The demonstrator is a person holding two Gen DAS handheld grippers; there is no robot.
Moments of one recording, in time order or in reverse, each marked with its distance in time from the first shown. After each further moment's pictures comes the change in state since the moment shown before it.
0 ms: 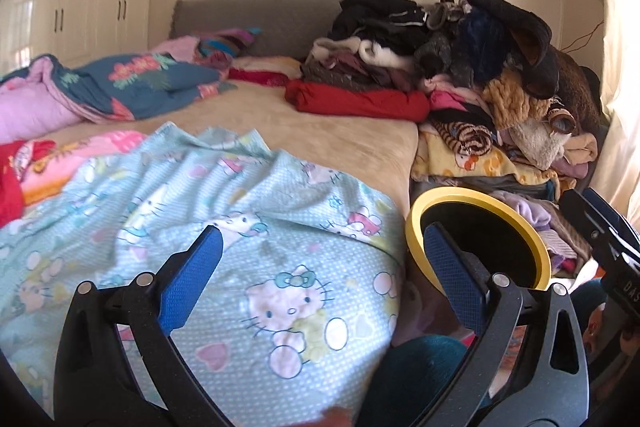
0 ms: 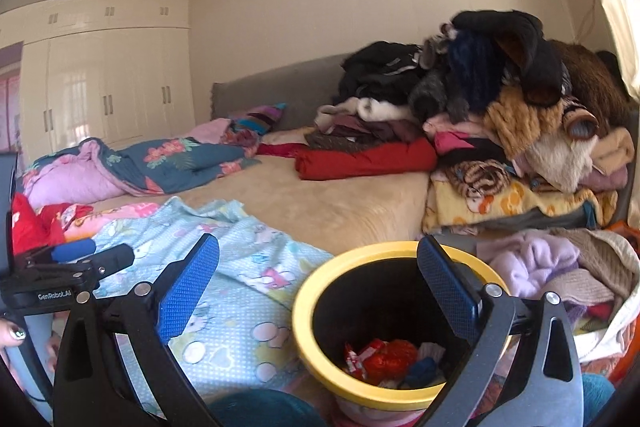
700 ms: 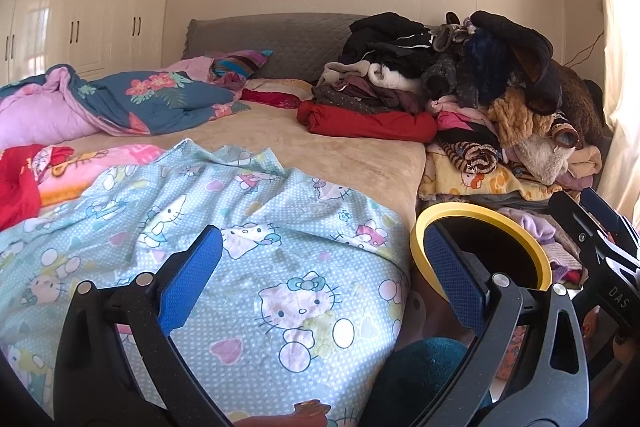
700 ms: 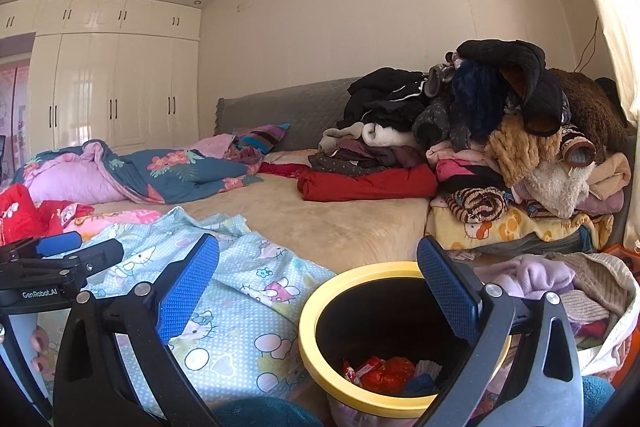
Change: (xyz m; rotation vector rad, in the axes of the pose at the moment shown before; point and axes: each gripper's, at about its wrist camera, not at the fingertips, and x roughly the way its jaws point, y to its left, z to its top) left arm -0.025 0.002 -0.008 -0.013 -0.077 0.033; right arm -0.014 0.012 -0.004 -0.045 -0.083 -0.019
